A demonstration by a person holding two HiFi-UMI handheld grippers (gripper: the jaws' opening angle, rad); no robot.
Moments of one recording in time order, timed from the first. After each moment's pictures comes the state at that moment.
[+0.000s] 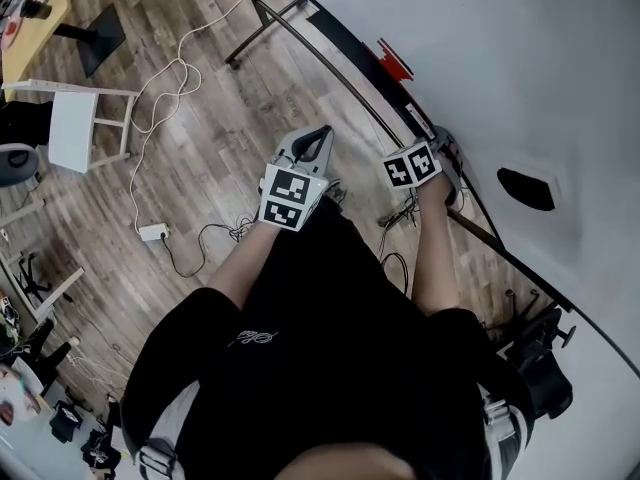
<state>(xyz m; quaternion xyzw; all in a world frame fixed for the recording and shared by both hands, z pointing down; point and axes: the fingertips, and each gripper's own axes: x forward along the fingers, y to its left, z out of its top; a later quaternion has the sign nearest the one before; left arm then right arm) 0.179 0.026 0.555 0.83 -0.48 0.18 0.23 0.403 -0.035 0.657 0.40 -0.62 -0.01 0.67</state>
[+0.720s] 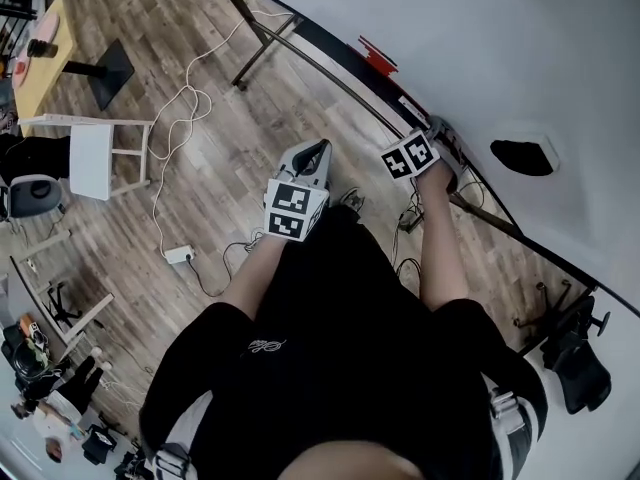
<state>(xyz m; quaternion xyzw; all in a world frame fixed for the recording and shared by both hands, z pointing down) 0.191 0.055 0.557 0.83 -0.47 0.20 0.22 0.399 -0.031 0.654 0.41 -0.64 0.00 0.65</state>
